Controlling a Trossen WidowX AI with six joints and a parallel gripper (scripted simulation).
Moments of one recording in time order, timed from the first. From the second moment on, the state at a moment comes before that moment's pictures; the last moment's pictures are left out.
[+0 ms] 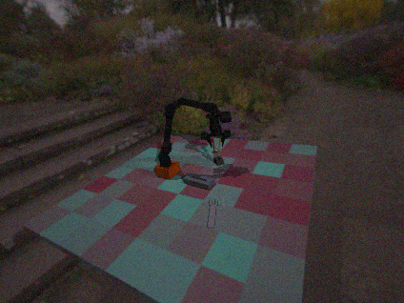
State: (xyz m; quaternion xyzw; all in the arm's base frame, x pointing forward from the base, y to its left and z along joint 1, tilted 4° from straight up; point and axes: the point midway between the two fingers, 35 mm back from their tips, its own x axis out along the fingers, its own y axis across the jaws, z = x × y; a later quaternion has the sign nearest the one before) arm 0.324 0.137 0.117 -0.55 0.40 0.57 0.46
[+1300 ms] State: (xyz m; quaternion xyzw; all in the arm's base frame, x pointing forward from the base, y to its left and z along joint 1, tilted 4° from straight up) arm 0.323 0.067 0.114 -0.40 0.55 0.44 0.59
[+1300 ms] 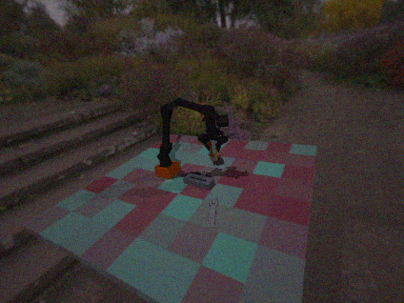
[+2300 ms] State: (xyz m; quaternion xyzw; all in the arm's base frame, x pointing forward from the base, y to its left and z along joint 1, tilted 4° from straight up) arm 0.312 0.017 0.110 -0.27 0.64 0.31 0.66
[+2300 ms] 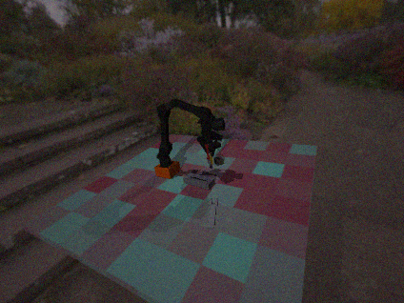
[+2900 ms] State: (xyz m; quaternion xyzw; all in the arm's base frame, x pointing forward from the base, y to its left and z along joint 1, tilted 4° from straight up) arm 0.302 -0.012 0.108 -0.18 0.67 0.22 0.68
